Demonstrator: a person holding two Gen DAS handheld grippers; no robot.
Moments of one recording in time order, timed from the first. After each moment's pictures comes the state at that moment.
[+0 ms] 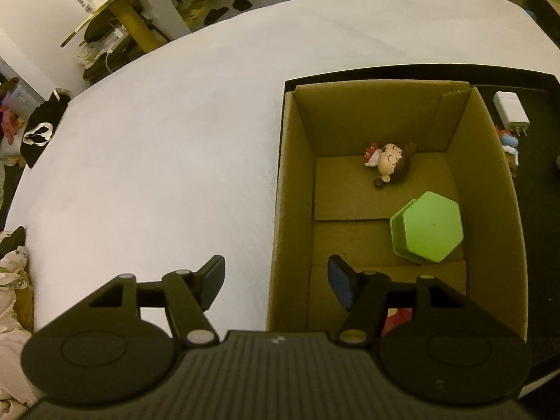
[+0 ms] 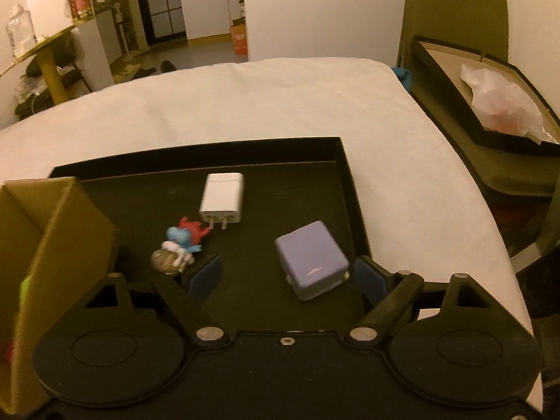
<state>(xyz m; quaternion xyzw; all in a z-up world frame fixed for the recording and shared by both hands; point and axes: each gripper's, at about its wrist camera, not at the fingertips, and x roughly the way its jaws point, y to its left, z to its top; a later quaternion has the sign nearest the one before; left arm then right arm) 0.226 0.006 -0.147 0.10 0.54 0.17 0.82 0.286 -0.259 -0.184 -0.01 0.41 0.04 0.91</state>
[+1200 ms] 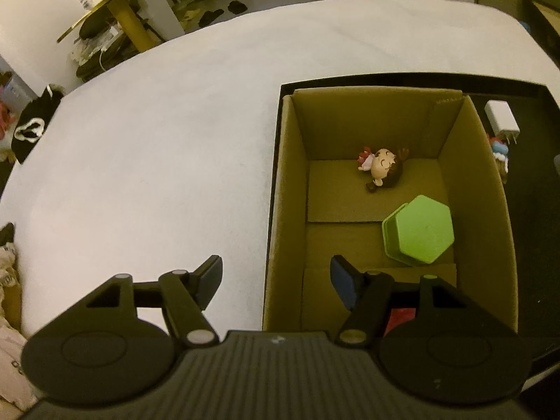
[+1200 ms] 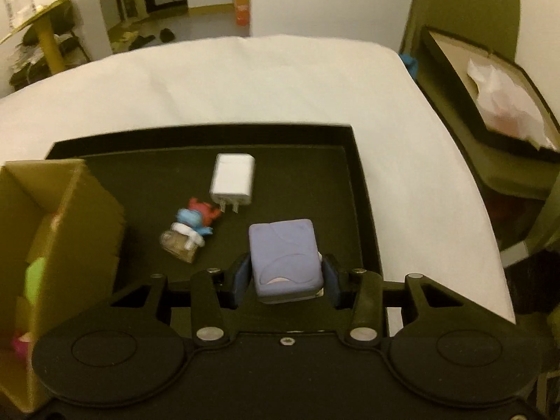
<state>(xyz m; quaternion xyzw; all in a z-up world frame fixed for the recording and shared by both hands) 0.220 0.014 -0.143 0.07 0.53 0.15 0.83 0.282 -0.231 -0.162 -0.05 0.45 0.04 0.89</state>
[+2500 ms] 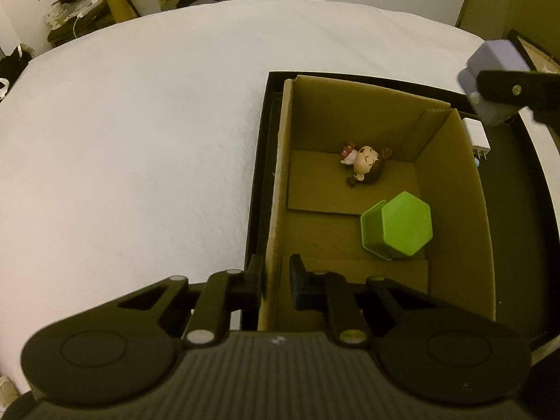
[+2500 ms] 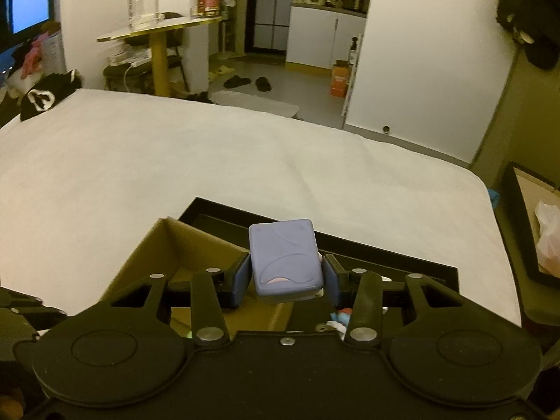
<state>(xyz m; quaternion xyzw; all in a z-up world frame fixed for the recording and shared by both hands) 0.209 0.049 -0.149 -0.03 0.53 0.08 0.84 0.265 -0.102 -0.085 -0.13 0.35 0.18 0.91</state>
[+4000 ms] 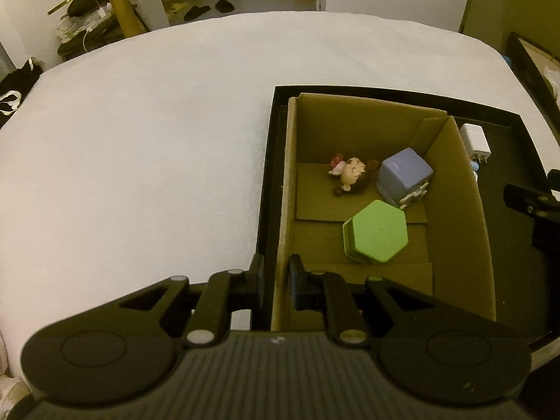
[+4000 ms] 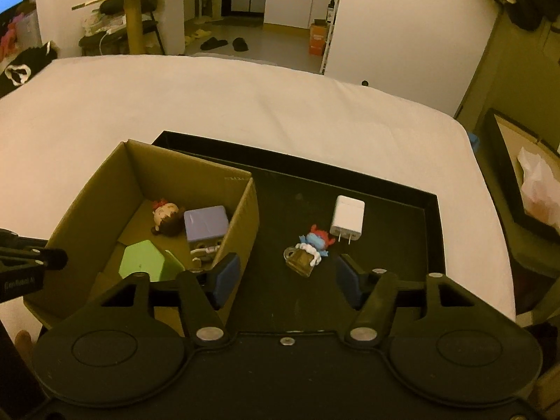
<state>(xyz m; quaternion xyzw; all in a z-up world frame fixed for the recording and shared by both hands) 0.196 0.042 -0.128 0.00 0.52 0.10 0.85 0.234 -0.148 -0.119 -0.12 0.41 0.13 0.90</state>
